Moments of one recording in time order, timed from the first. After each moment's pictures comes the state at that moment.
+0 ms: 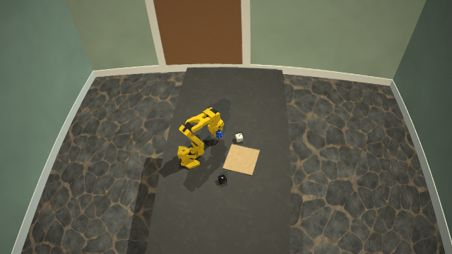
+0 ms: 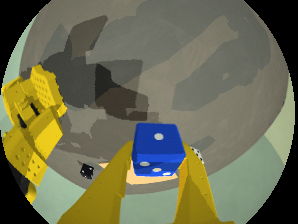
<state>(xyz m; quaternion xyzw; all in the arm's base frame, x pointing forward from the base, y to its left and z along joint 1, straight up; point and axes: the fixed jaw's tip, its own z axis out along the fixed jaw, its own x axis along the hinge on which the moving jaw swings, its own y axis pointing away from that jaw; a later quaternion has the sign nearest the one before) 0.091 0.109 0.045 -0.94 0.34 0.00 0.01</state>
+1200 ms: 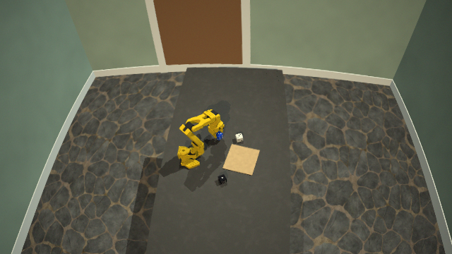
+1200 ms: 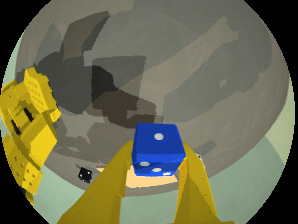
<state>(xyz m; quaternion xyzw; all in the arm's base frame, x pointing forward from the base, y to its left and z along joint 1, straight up) 0.092 0.110 0.034 -0.94 0.34 0.00 0.01</state>
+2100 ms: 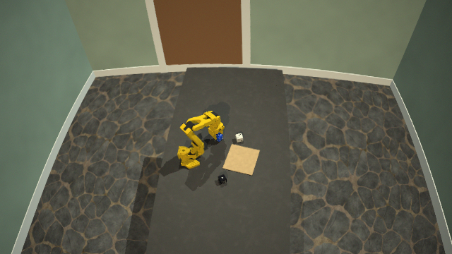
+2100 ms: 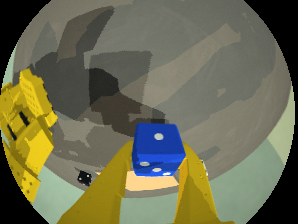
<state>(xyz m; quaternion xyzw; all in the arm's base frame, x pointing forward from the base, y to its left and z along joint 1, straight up) 0.091 0.109 0.023 -0.94 0.34 0.00 0.01</state>
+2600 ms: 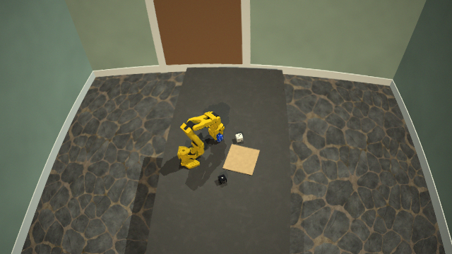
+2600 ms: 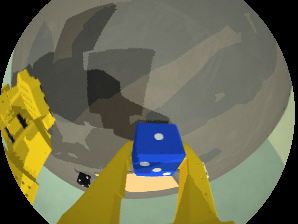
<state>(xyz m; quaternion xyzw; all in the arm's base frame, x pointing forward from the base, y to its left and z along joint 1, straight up) 0.092 0.110 0.019 -0.94 0.34 0.00 0.01</state>
